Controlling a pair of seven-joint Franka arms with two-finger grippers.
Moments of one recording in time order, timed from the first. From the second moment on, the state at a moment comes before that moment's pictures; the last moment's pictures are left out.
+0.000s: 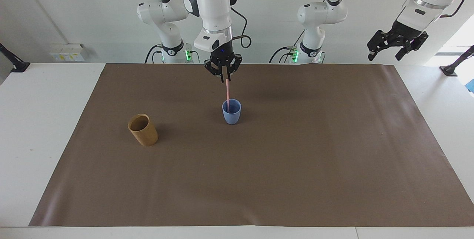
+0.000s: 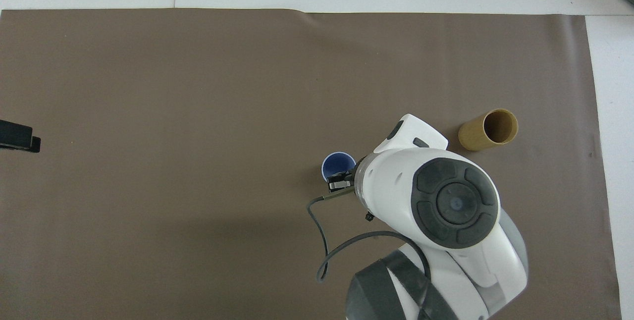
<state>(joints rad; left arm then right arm) 0.05 -0.07 -0.06 -1.52 -0.01 1.43 0.02 0.19 -0.05 0.37 -1.90 0.02 2.01 0.37</state>
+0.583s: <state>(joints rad) 0.05 -0.07 -0.06 -1.52 -0.01 1.43 0.02 0.07 -0.09 0.36 -1.84 0.02 1.96 0.36</state>
